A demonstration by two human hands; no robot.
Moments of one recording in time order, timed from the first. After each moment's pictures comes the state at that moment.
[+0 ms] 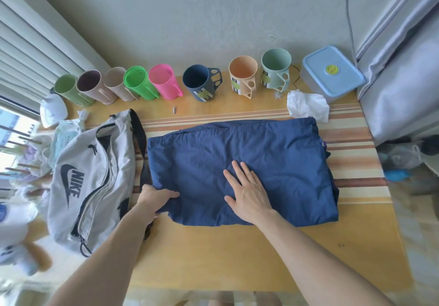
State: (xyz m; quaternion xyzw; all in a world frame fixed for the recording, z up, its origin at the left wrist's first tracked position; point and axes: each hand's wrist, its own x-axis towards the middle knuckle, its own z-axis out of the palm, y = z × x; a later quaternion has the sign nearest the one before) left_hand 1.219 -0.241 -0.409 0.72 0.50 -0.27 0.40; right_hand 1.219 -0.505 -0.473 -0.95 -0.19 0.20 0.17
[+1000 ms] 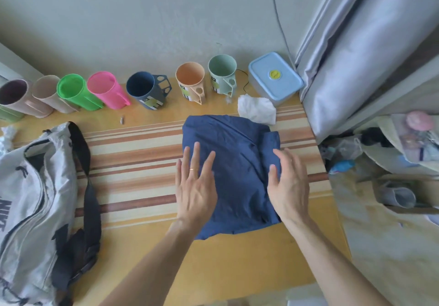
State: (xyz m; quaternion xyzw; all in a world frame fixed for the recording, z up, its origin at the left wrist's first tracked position) left_hand 1.236 -0.455 -0.428 0.98 -0.04 0.02 0.18; right_hand 1.227 -0.668 -0.412 -0.94 0.12 -0.12 0.29
